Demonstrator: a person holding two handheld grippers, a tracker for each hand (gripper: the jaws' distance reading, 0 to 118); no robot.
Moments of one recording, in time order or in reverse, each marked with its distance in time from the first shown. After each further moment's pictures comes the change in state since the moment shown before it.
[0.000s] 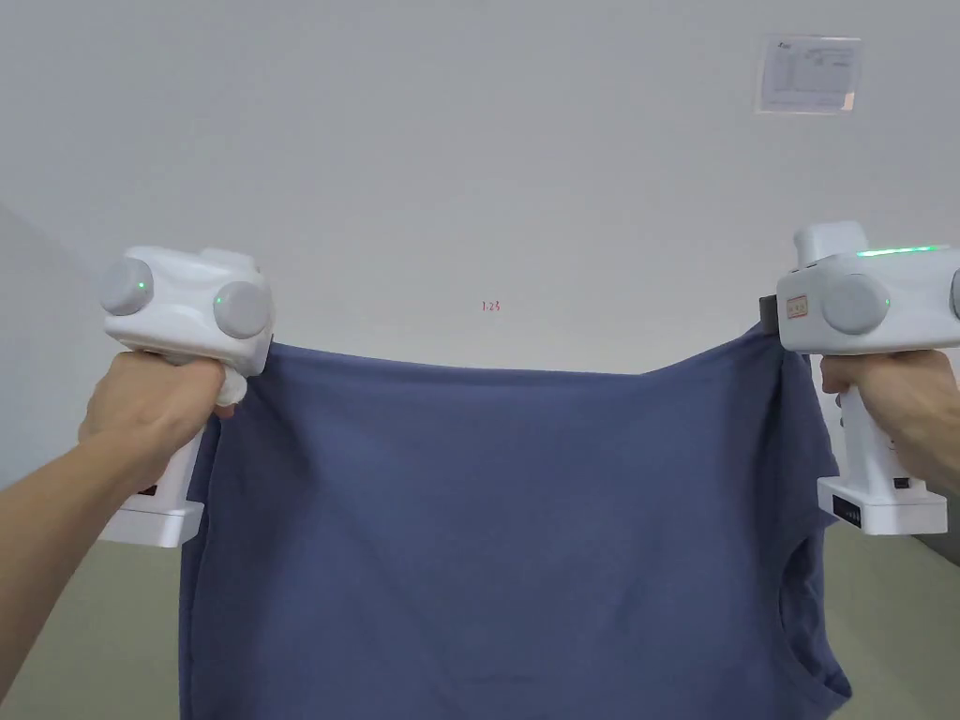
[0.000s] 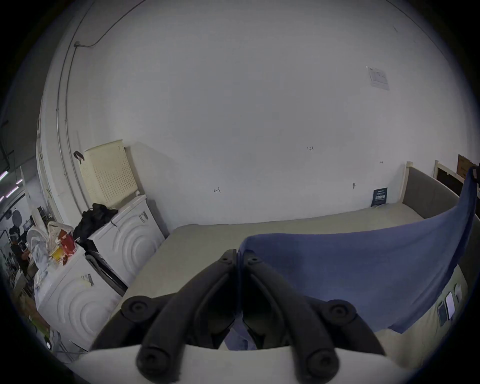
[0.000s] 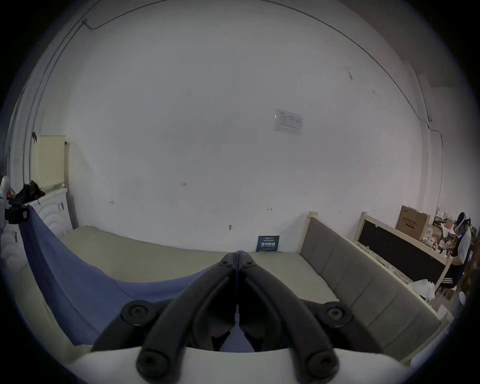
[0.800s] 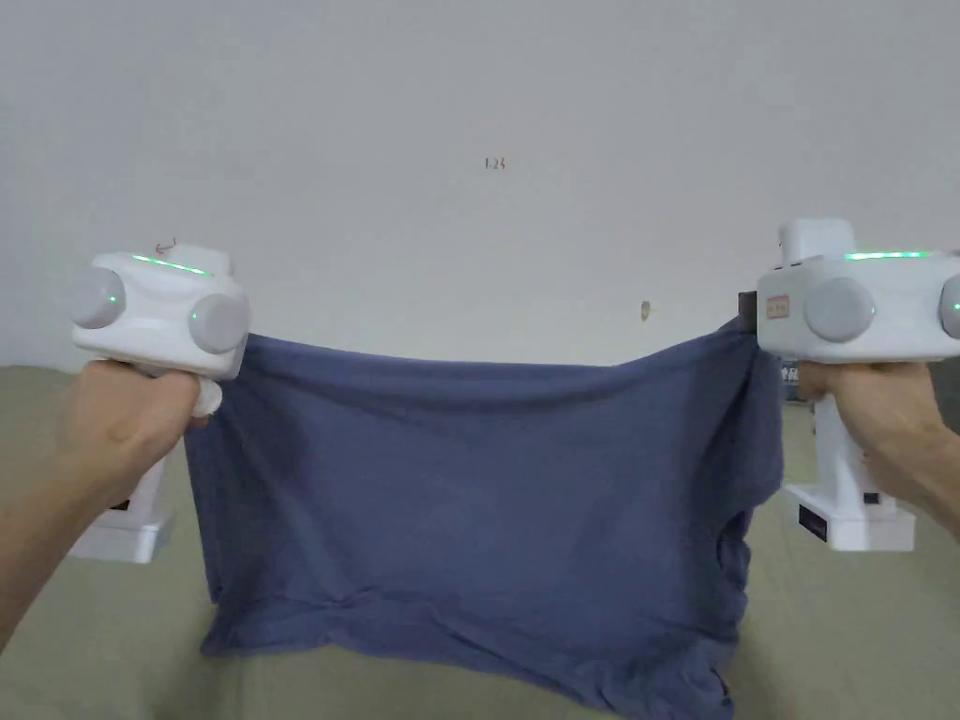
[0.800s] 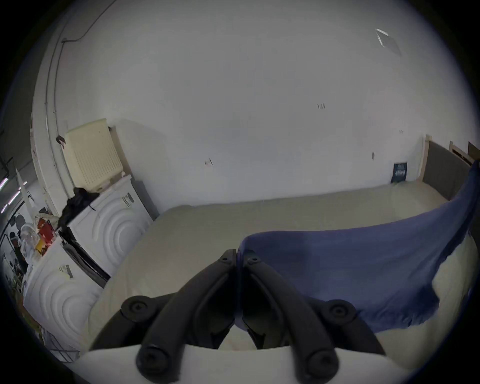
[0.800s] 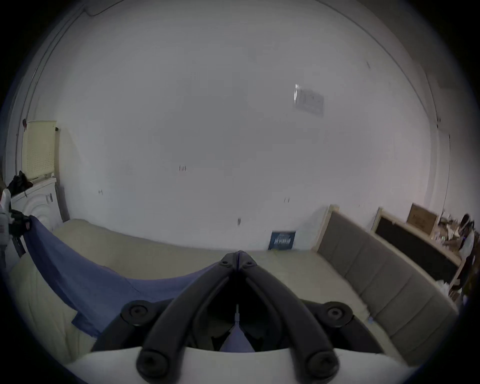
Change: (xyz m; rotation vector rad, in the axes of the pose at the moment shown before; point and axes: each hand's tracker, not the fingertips) left arm 0.062 -0.108 -0.168 -0.115 0.013 -0.038; right arm -0.048 -0.139 -0.132 -0.143 0.042 -0.010
